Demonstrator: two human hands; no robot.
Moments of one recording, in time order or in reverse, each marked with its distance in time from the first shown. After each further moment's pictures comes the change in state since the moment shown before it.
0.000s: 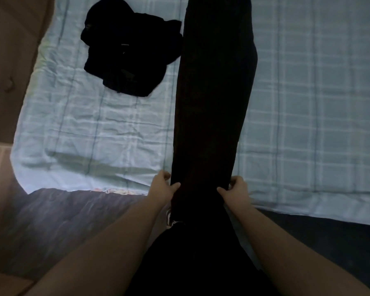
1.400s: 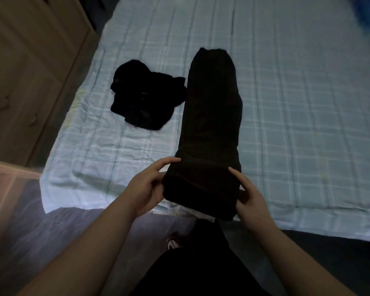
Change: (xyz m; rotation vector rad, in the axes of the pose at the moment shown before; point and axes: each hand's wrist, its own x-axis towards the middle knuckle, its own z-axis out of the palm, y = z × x) left_hand -0.144 0.091 -0.145 -0.790 -0.428 0.326; right_hand -0.153 -0.080 -0.067 0.285 -0.042 -0.721
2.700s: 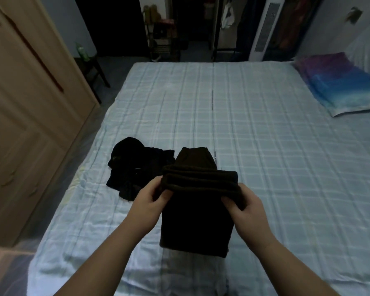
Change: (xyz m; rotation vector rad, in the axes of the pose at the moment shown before) left_hand 0.047 0.179 0.103 0.586 0.139 0.502; right_hand 0.124 -0.167 -0.074 0.043 0.154 -0.181
